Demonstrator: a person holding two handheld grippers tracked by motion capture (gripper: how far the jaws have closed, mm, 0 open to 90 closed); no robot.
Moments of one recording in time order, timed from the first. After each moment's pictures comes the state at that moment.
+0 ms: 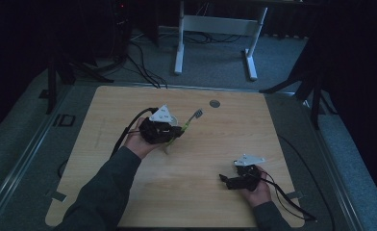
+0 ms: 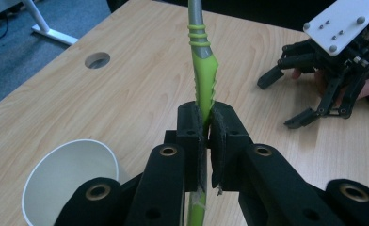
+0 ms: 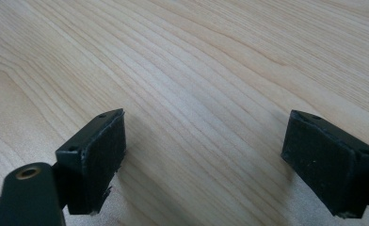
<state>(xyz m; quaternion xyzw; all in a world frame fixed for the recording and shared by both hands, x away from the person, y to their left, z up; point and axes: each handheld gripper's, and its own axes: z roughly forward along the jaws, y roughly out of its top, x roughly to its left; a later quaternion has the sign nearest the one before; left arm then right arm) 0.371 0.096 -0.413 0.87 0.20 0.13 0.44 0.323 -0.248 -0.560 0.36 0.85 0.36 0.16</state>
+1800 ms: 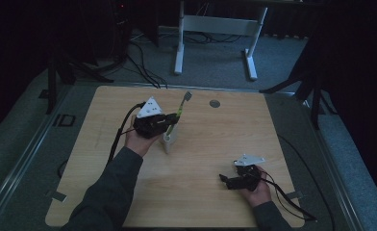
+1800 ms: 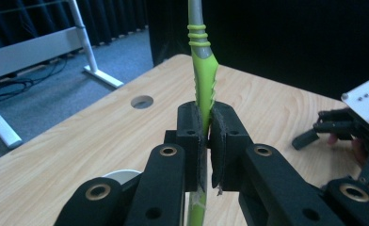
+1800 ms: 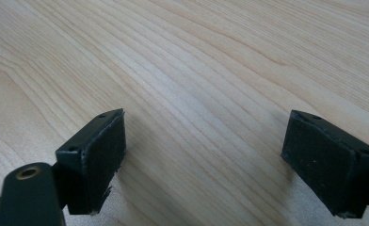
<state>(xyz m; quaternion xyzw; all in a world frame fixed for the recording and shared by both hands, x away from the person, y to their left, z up) 0.376 0.113 -0.414 0.78 0.27 0.19 0.53 0.323 -0.248 -0.560 0.36 0.85 0.36 0.16</state>
